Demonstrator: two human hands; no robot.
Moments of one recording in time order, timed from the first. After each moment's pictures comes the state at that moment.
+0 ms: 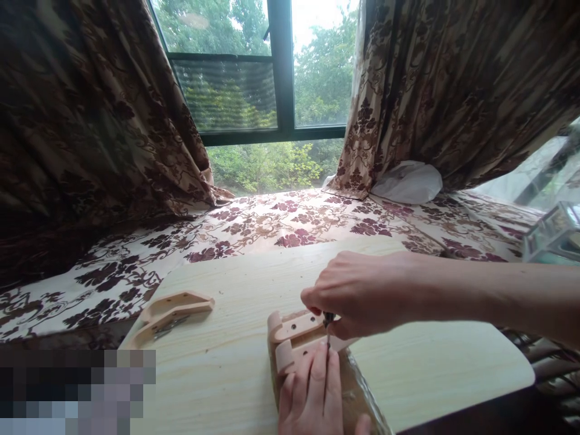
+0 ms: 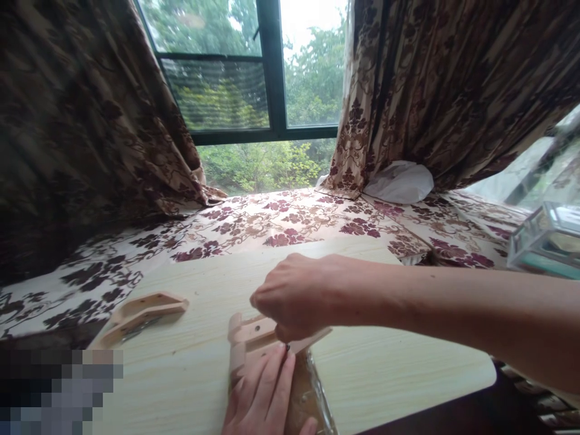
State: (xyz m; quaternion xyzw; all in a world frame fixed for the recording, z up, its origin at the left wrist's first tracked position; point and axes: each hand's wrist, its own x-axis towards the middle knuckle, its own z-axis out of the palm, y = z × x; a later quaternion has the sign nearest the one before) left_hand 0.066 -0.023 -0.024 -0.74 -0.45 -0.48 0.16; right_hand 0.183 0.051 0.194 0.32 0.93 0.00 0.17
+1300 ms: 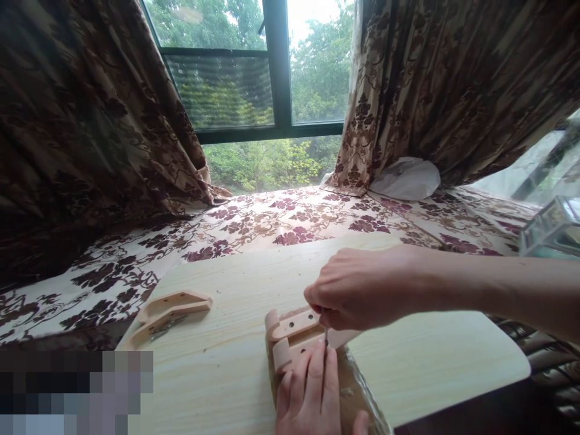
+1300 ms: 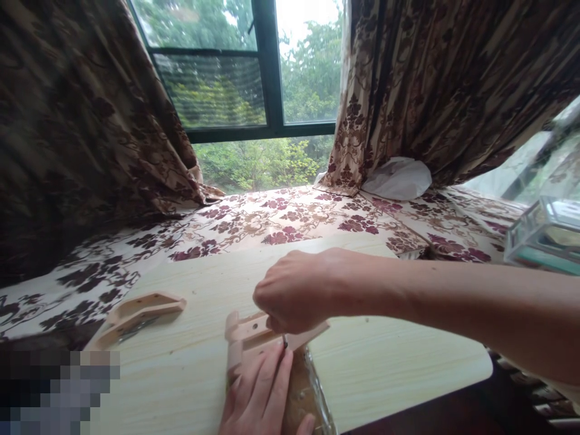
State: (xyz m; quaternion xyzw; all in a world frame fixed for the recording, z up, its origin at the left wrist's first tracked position) left_hand 0.067 -0.022 -0.033 -0.73 -0.45 -0.48 0.17; right_hand 0.190 0.052 0.195 0.31 0.94 -0.02 0.16
